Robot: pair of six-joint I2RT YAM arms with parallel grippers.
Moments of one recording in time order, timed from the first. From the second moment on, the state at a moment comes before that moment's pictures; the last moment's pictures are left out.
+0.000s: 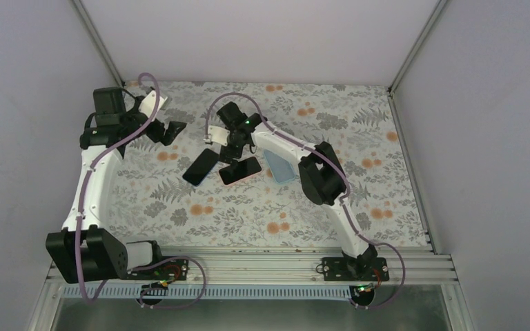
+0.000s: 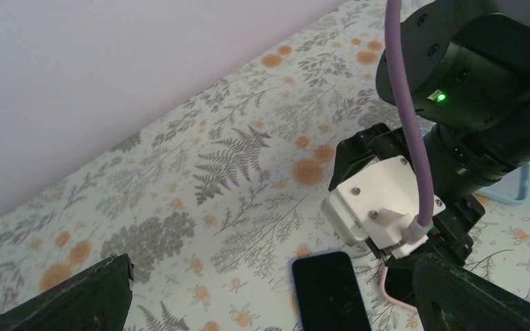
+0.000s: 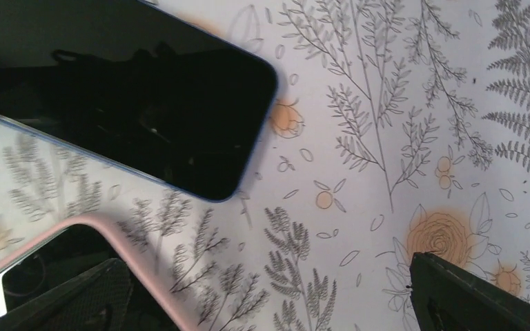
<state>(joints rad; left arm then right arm) 0.10 1.26 1.22 -0.62 0.64 0.54 0.78 2.32 2.03 -0.76 -0.10 -0.66</state>
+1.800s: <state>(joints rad) 0.41 1.15 1.01 -0.64 0.85 0.63 0.88 1.99 1.33 -0.58 -0.02 -0.67</state>
